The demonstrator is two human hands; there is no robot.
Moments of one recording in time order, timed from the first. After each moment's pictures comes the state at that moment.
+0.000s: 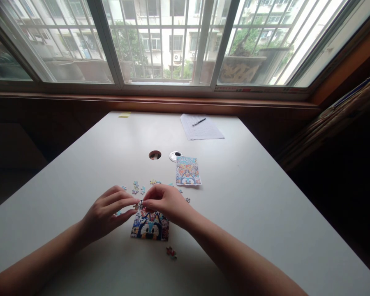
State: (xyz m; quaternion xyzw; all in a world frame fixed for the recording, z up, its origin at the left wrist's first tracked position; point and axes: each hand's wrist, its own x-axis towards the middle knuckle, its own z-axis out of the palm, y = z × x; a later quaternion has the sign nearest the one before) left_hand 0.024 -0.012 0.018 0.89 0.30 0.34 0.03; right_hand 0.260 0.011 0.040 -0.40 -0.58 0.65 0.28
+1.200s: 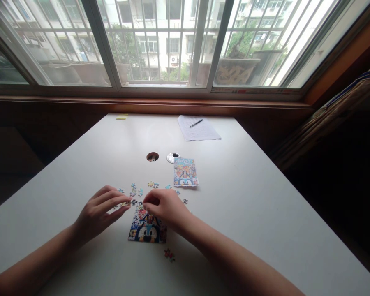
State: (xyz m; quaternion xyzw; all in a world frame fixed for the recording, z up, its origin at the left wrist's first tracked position) left_hand 0.015 -0.009 0.018 0.87 0.32 0.38 0.01; right_hand 0.261 0.010 0.026 -0.42 -0.73 0.46 0.28
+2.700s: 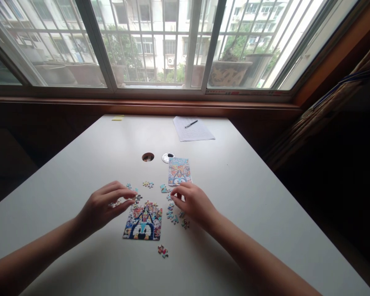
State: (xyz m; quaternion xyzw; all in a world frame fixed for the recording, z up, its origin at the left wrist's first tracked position) left_hand 0.044 0.002 0.045 0.87 0.31 0.38 0.10; right_hand 0.350 0.014 0.020 -0.45 -0.83 0.20 0.27
